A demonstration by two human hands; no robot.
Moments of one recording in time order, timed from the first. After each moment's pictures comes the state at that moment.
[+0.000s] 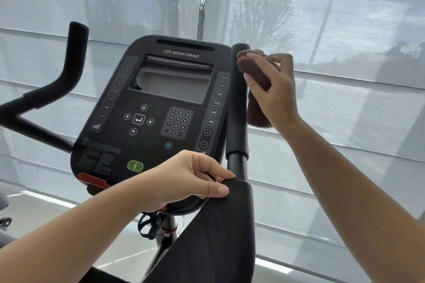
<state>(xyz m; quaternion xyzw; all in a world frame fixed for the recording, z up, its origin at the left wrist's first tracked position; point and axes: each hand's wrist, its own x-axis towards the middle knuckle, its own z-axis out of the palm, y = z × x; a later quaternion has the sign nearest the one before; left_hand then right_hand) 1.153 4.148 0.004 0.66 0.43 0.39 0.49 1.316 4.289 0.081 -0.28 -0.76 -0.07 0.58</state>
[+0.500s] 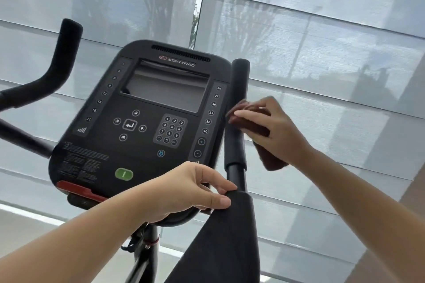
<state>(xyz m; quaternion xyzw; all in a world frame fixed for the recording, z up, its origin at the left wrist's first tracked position) 1.148 4.153 0.002 0.66 0.40 0.38 0.51 1.346 4.264 0.066 -0.25 -0.88 -0.12 0.38</state>
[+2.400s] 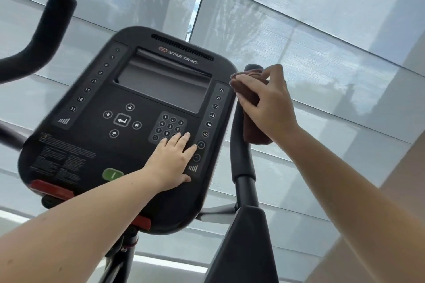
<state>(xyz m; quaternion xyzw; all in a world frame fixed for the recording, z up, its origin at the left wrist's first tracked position) 1.104 4.276 -0.048 0.76 0.61 0.12 -0.16 1.279 4.273 0.108 -0.38 -0.80 -0.25 0.40</state>
